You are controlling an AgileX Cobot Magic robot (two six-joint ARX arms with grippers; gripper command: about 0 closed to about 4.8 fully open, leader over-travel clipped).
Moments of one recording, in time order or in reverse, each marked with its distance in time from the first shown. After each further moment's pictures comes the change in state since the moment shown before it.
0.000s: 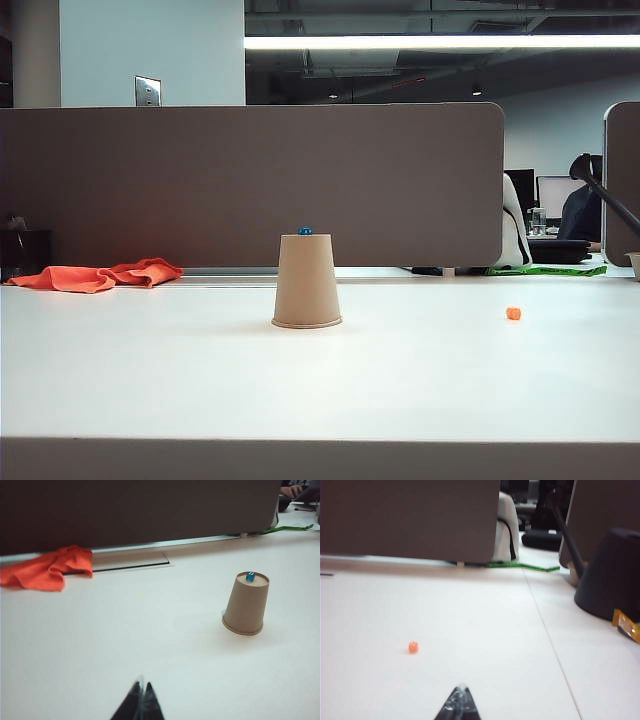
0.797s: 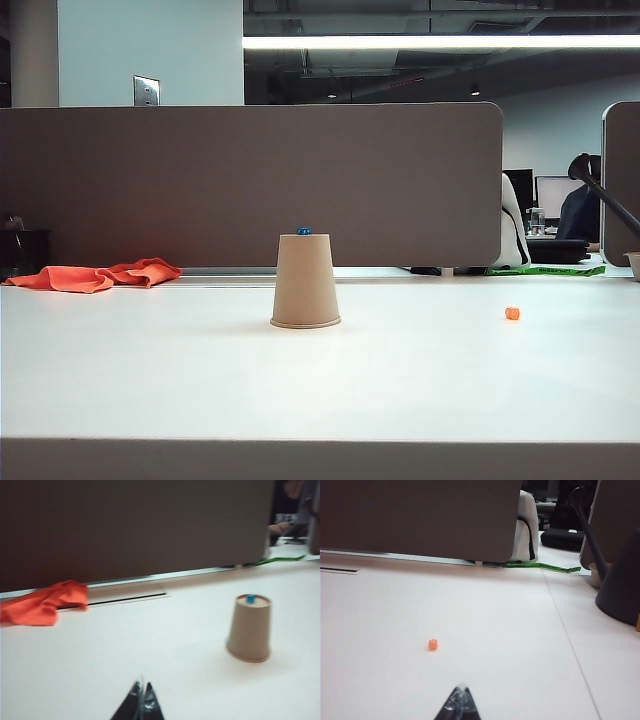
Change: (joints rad) left arm 0.000 -0.005 -0.261 0.433 0.016 0.042; right arm 0.000 0.002 0.000 -0.005 -0.077 0.000
